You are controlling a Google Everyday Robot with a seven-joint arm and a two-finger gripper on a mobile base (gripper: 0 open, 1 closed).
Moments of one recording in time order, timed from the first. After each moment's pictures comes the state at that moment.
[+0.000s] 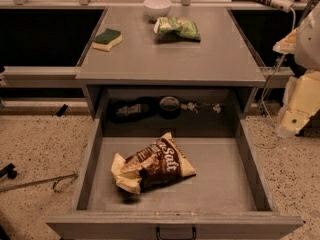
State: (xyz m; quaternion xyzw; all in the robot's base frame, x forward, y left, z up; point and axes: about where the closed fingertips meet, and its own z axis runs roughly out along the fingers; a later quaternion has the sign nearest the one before) arm 0.438 -0.217 0.976 -0.60 0.78 -0.03 0.16
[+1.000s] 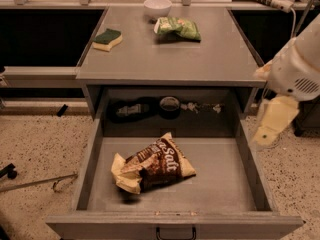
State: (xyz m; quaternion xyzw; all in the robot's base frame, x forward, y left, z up) arm 0.452 -0.201 0.914 -0.59 0.79 0.03 0.16
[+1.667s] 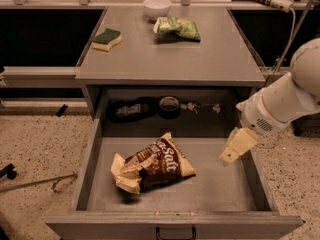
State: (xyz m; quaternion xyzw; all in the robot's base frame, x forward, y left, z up) arm 0.486 -0.185 0.795 -0.51 0.83 0.09 0.21
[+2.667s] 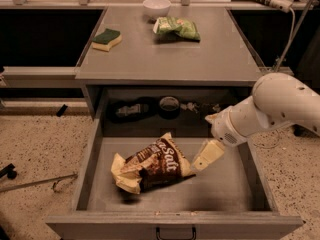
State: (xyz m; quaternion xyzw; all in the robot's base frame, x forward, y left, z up) arm 0.512 -0.125 0.722 -0.53 0.79 0.16 0.25
